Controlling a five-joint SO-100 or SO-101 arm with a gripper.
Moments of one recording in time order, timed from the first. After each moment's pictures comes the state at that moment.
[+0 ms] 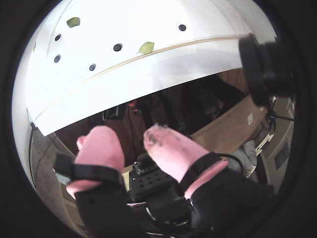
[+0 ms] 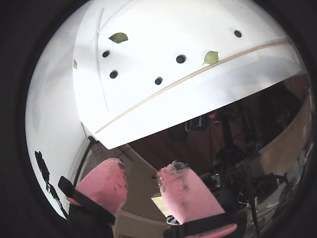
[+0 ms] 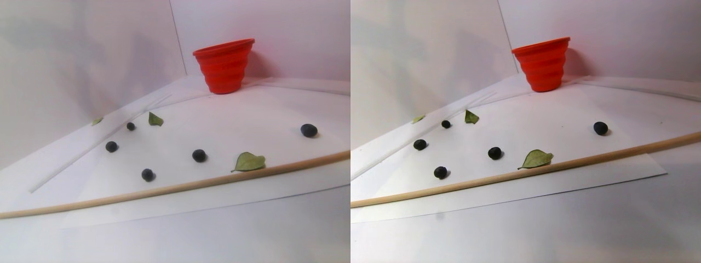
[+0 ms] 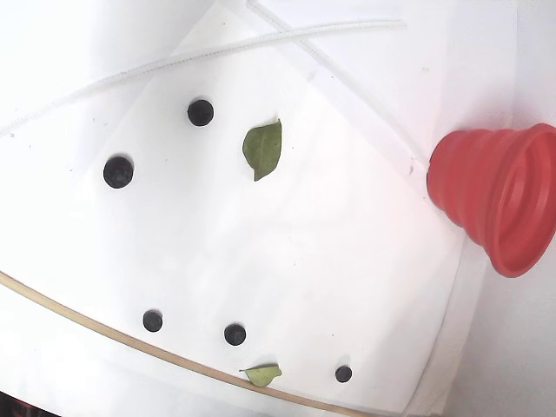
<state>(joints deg) 7.6 173.9 118.9 95.6 -66.1</state>
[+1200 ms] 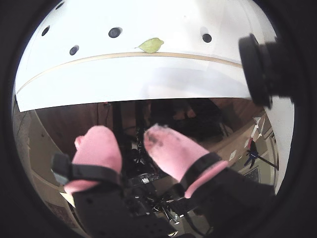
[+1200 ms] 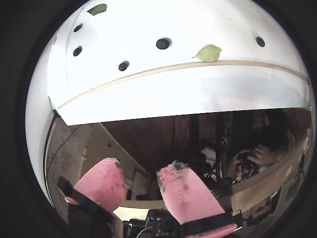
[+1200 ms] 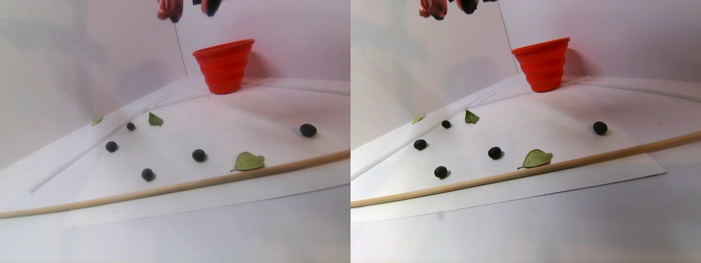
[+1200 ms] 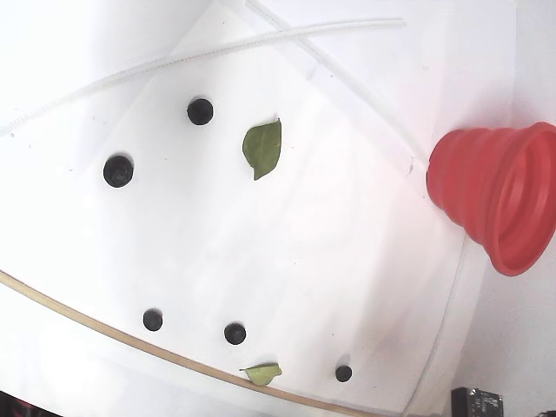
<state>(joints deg) 13.8 152.6 138.5 71.4 -87.9</state>
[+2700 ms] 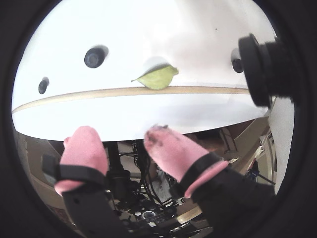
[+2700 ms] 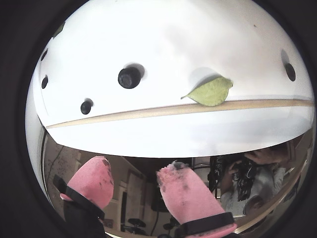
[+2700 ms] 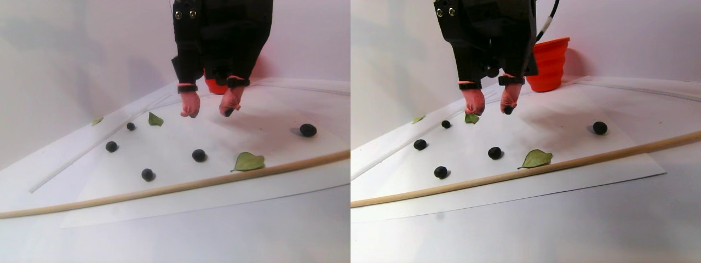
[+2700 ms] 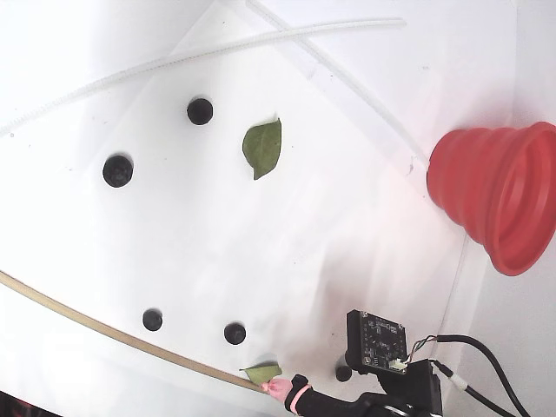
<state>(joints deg) 17.8 118.1 143.0 33.5 -93.3</state>
